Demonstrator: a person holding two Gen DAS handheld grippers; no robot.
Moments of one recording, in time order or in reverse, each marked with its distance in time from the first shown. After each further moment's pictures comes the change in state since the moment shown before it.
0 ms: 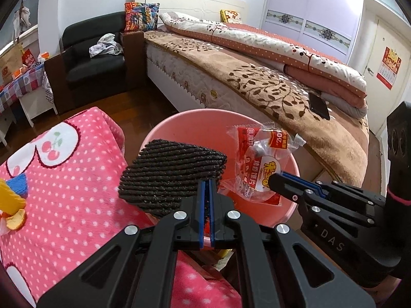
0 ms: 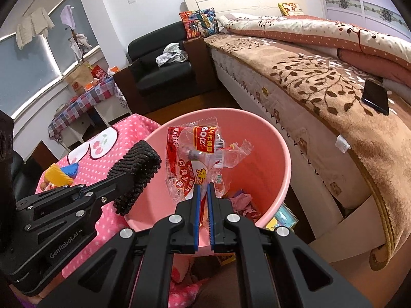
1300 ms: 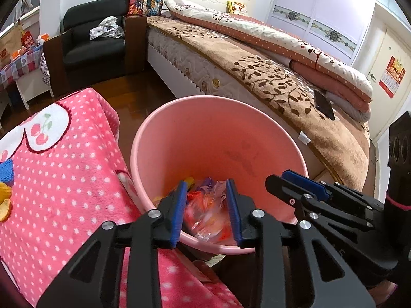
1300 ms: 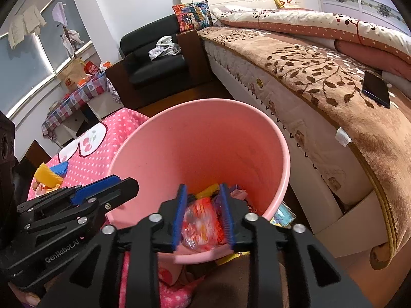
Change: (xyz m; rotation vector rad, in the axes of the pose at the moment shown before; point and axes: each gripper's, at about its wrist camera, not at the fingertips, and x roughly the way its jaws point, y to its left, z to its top) left arm 0.024 0.010 0.001 -0.069 0.057 -0.031; right arm 0.020 -0.007 0.002 0.020 0.036 -0.029
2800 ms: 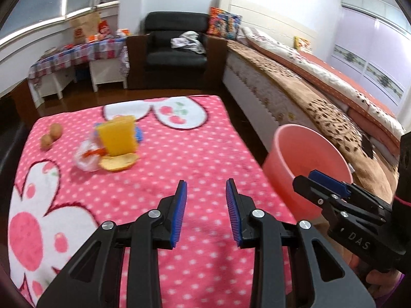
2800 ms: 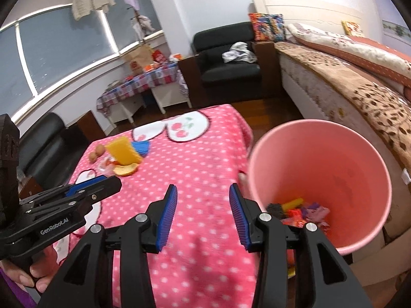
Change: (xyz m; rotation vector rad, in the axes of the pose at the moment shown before) left arm -0.143 0.118 -0.065 -0.246 -0.149 0.301; right arm -0.021 0.146 -0.024 -0.250 -0.038 0.290
